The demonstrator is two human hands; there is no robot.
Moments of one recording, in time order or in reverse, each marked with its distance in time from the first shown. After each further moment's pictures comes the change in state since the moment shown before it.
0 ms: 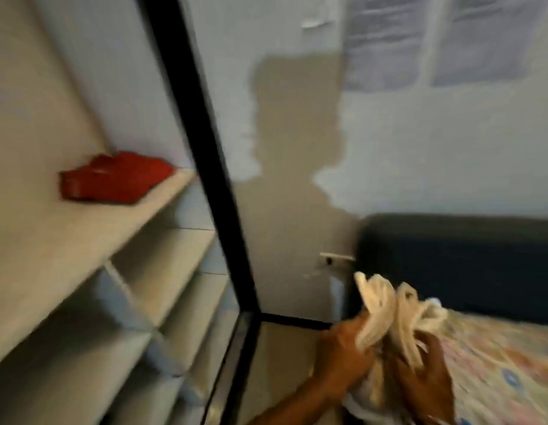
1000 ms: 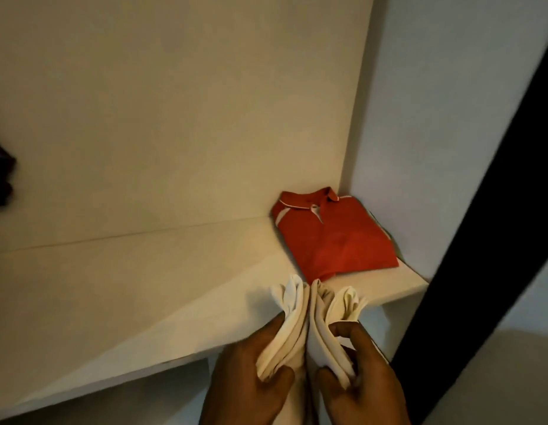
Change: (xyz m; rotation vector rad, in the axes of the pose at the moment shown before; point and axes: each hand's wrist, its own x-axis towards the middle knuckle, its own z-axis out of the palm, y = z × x) left_hand 0.102 -0.162 -0.401 0.243 1.272 -0.648; right_hand 0.171 -0.354 0.453 -0.142 -1.188 -0.683
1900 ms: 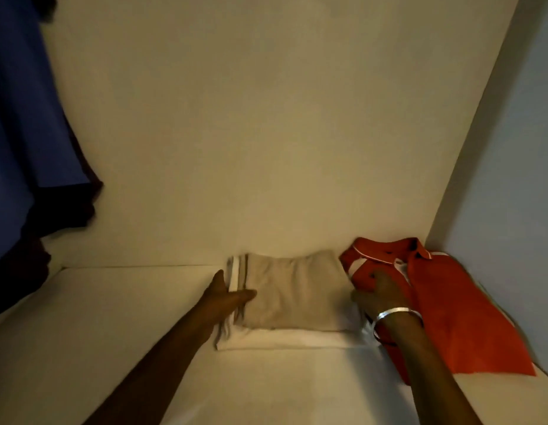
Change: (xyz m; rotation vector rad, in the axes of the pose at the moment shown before) left_hand 0.225 -0.165 -0.095 -0.348 -0.044 -0.669; right_hand 0.290 -0.056 0.091 -0.138 -0.056 0.073
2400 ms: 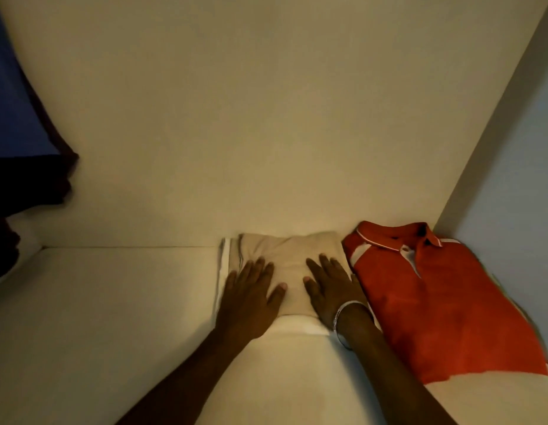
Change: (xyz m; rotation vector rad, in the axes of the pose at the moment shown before) left_hand 0.030 -0.035 0.076 0.971 0.078 0.428; right_hand 0.038 0.026 0.092 -0.625 -0.233 -0.399
